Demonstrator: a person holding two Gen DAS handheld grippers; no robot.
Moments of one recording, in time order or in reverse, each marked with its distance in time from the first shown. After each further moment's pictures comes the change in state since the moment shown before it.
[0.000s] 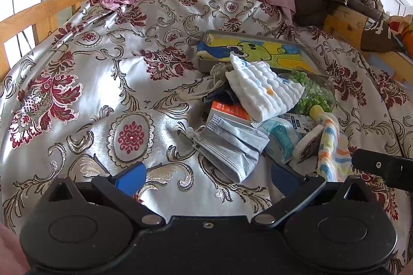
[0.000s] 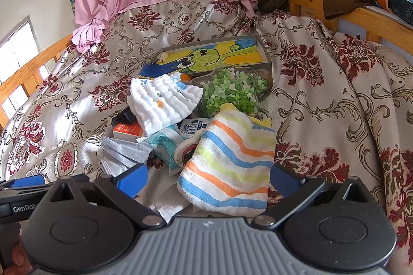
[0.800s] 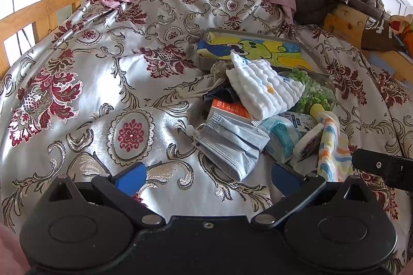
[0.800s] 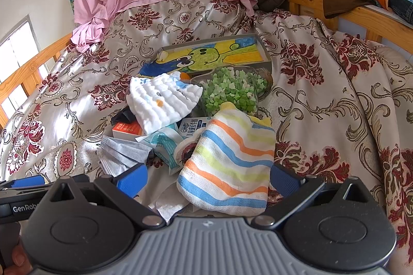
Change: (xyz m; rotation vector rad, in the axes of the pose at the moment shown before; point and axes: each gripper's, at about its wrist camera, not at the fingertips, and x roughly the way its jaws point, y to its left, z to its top) left arm 0.000 -0.002 -0.001 -0.002 0.003 0.000; right arm 0.000 -0.001 0.000 0.001 0.003 0.000
